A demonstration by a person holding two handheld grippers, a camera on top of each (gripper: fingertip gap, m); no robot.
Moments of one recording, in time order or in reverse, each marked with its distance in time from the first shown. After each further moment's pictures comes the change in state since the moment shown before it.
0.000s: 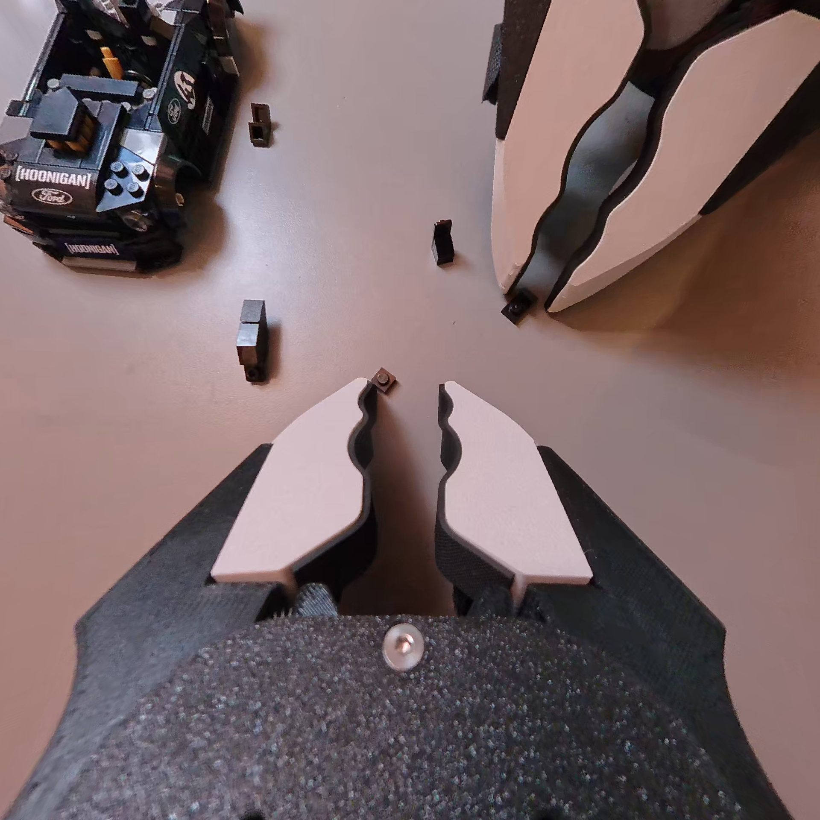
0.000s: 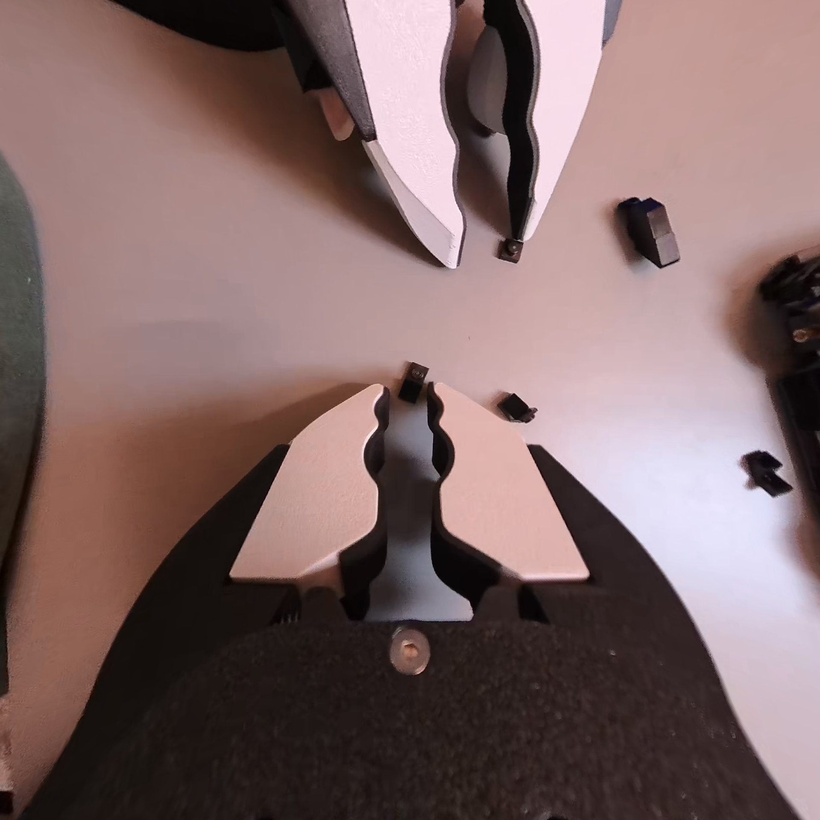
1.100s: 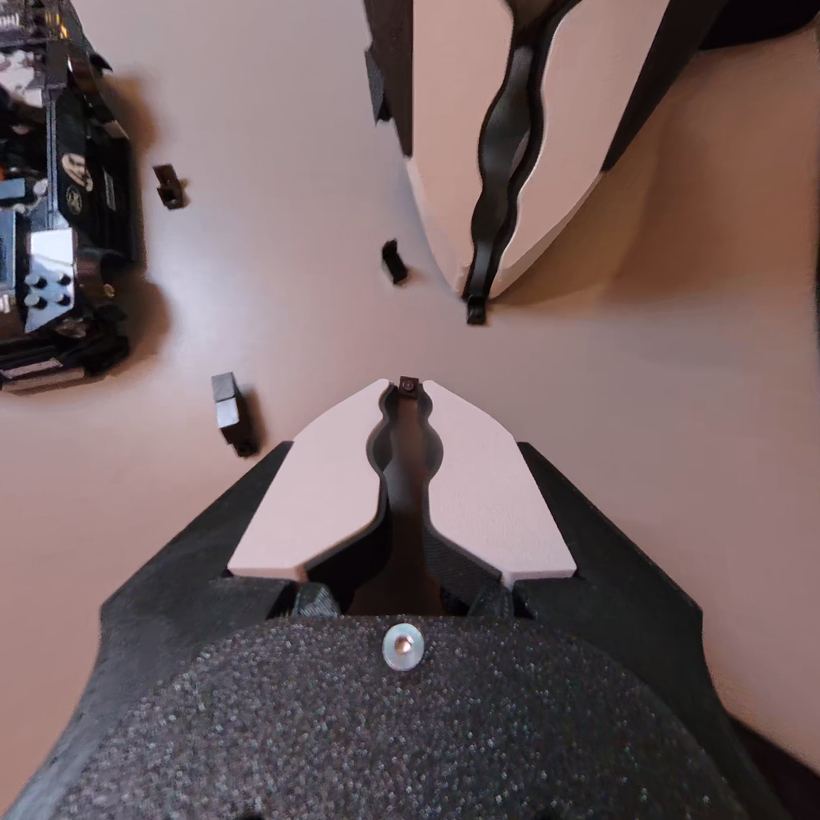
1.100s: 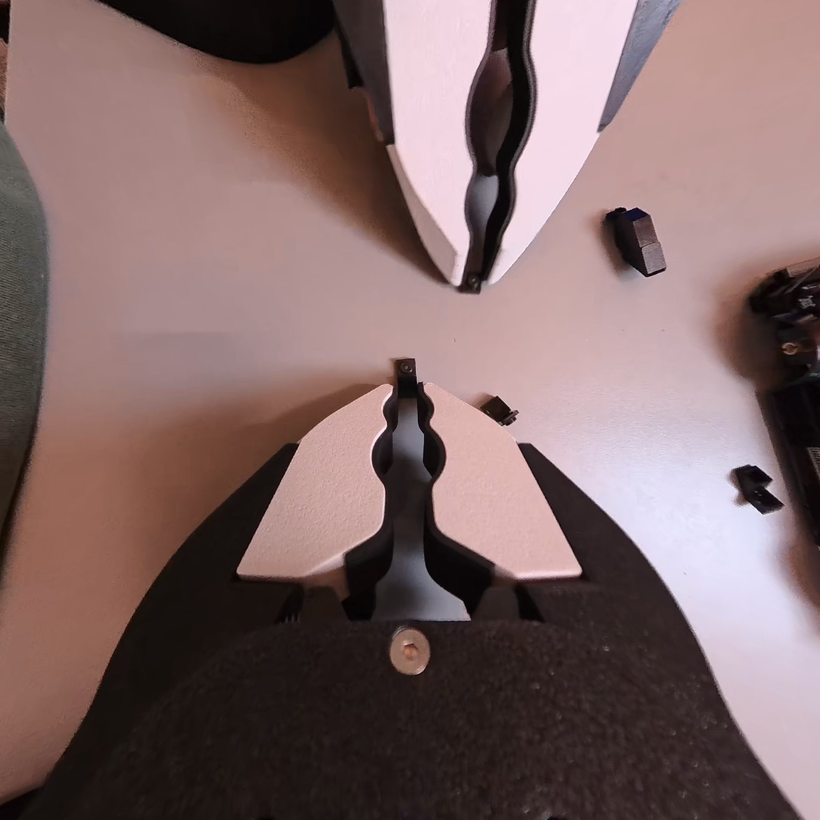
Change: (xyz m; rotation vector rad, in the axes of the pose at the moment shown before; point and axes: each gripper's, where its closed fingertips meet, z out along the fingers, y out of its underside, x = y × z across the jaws) left arm 0.008 -0.008 0.007 -0.032 0.204 0.203; right arm 0.007 0.000 0.000 0.043 -0.039 -0.032
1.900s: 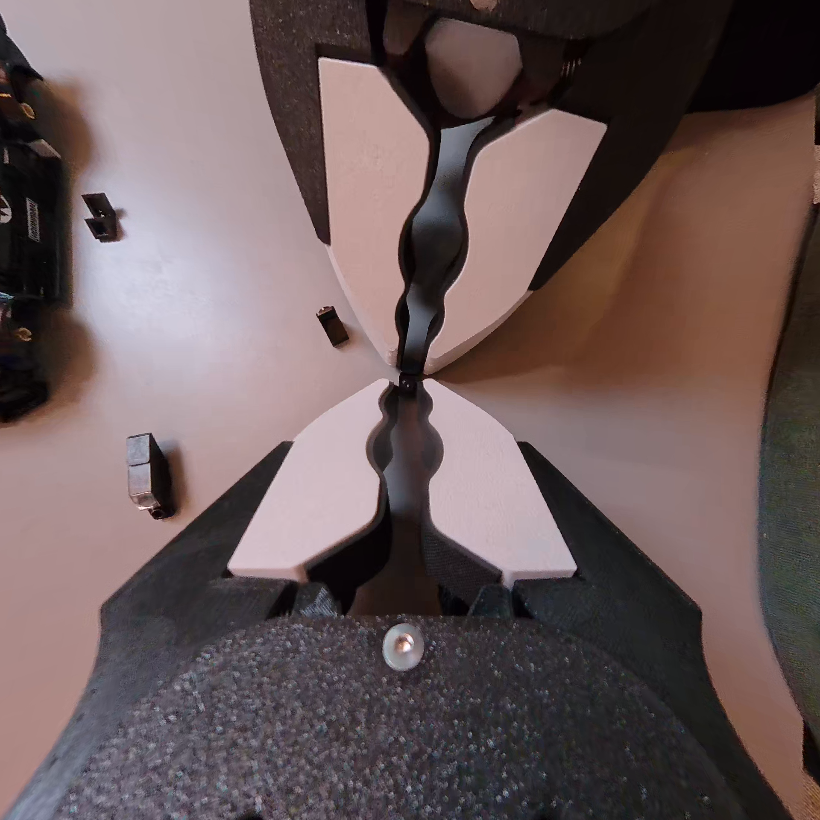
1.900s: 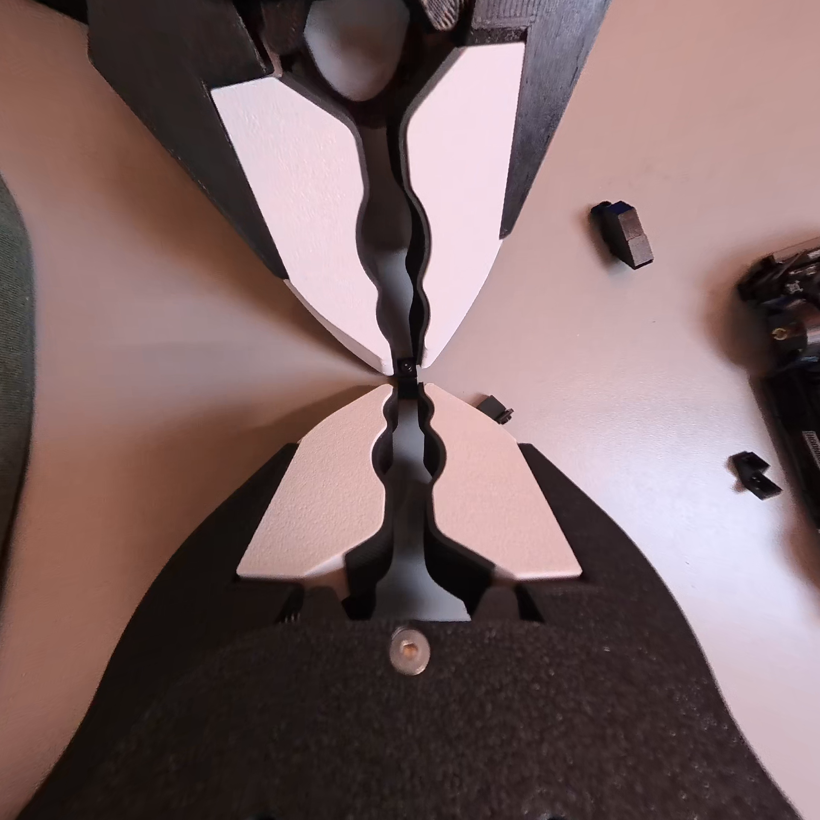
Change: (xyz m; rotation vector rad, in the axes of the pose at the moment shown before) left arm 0.026 -0.023 0.022 -0.067 -0.036 -0.080; right arm 0.003 -0.001 0.000 0.002 0.029 0.037
